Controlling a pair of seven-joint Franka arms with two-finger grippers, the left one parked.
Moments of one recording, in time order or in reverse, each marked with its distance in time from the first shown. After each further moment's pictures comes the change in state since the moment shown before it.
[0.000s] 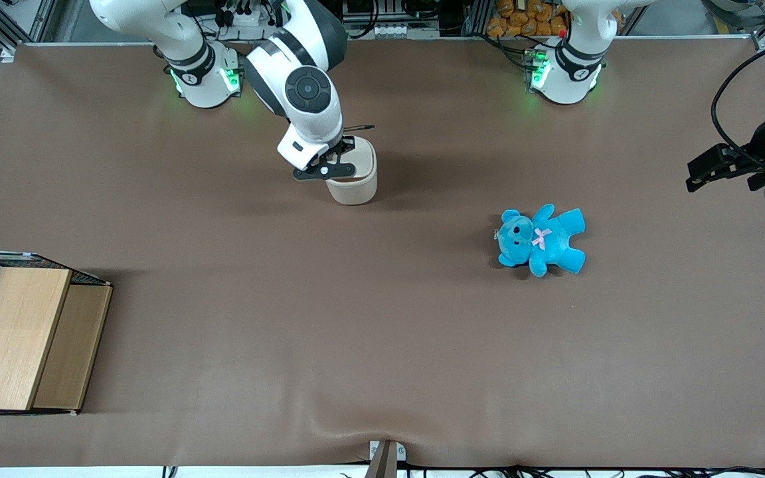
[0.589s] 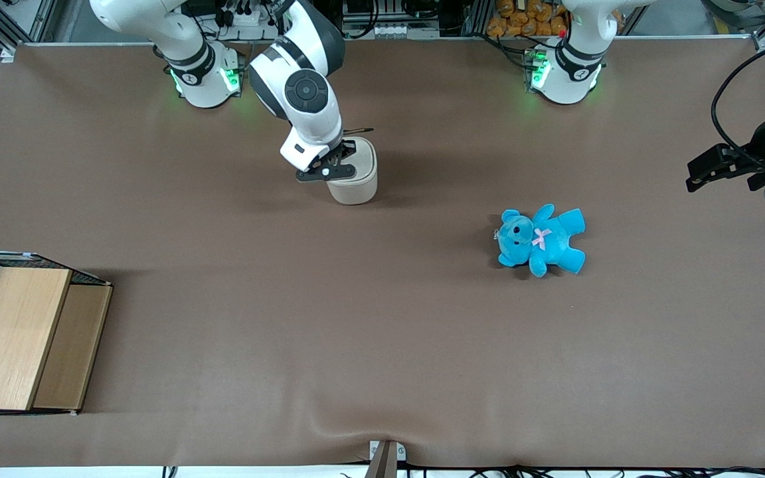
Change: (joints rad) arm 0.003 0.000 0.024 -0.136 0.000 0.194 -0.010
